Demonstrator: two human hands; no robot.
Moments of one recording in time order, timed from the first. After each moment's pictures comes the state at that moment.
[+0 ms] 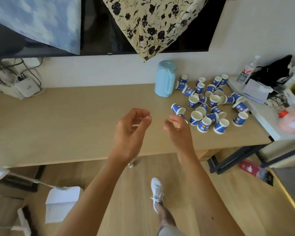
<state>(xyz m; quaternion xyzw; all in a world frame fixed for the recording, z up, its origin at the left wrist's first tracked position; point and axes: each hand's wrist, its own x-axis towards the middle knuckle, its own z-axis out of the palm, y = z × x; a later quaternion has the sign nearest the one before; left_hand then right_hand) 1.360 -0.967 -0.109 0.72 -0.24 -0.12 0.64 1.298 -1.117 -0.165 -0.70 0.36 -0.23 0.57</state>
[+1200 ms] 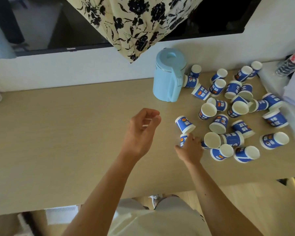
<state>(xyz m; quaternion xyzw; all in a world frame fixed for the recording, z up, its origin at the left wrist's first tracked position) 1.569 -1.192 -0.185 0.76 -0.17 -0.24 0.58 1.461 -1.341 -0.360 -0.83 0.51 0.07 0.22</state>
